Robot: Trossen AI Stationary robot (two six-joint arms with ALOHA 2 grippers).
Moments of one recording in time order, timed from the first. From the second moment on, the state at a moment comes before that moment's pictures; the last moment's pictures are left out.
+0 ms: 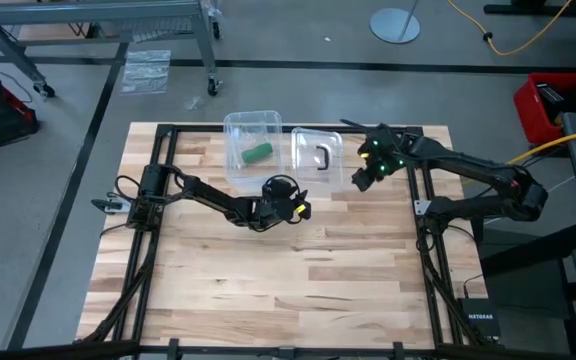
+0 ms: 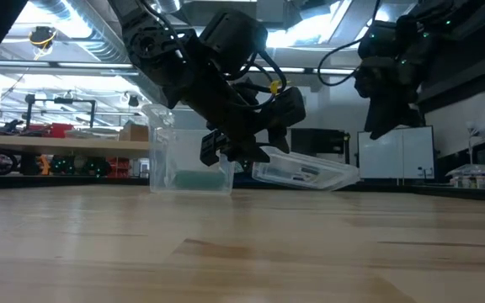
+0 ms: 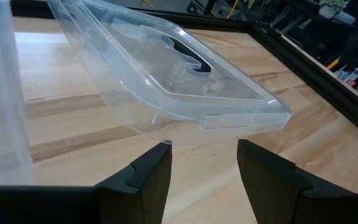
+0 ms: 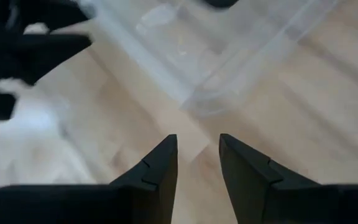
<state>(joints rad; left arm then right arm) -0.03 2.03 1.08 0.43 -0.79 -0.82 -0.62 1.15 0.78 -0.69 -0.35 0.34</state>
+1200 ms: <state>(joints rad) -0.03 2.03 1.08 0.46 -0.76 -0.77 -0.62 1.34 0.61 -0.41 -0.62 0.81</state>
